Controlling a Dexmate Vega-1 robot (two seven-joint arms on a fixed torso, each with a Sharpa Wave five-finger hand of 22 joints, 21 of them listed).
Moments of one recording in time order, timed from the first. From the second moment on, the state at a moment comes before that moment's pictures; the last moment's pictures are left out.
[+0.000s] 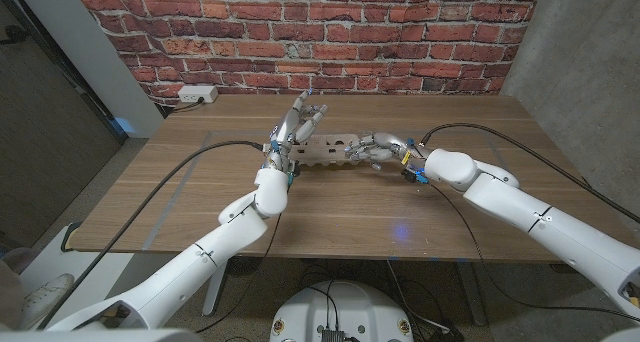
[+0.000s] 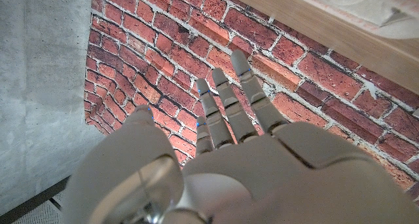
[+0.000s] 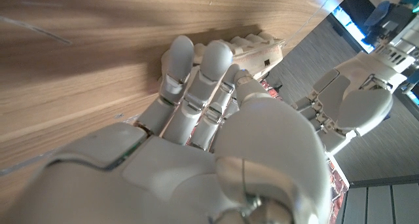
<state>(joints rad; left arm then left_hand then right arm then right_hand) 0.92 0.52 0.58 -1.73 0.25 0.02 0.59 0.57 0.11 0.17 0.09 0.19 0.11 -0.10 0.21 0.20 0.63 -0.10 0.25 0.28 0.63 -0.06 0.23 0.29 0.46 0.06 0.82 0.27 -0.79 -0.81 -0.61 -1.82 0.14 -0.12 0.14 1.07 0.16 0.31 -0.12 0.21 0.65 -0.20 0.25 0.26 0.91 -0.20 0.38 0.35 1.33 -0.22 1.01 0.85 0.80 -0.10 1.56 0.34</state>
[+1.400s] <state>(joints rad) 1.03 0.61 0.44 -1.78 0.18 -0.11 0.59 0.56 0.12 0.20 0.09 0.19 0.12 -0.10 0.21 0.20 0.57 -0.09 0.22 0.27 0.46 -0.05 0.20 0.26 0.27 0.10 0.69 0.19 -0.85 -0.65 -0.56 -1.66 0.19 0.17 -0.02 0.65 0.15 0.52 0.05 0.19 0.43 -0.17 0.19 0.23 0.48 -0.15 0.20 0.23 0.47 -0.05 0.20 0.30 0.15 -0.04 1.02 0.17</state>
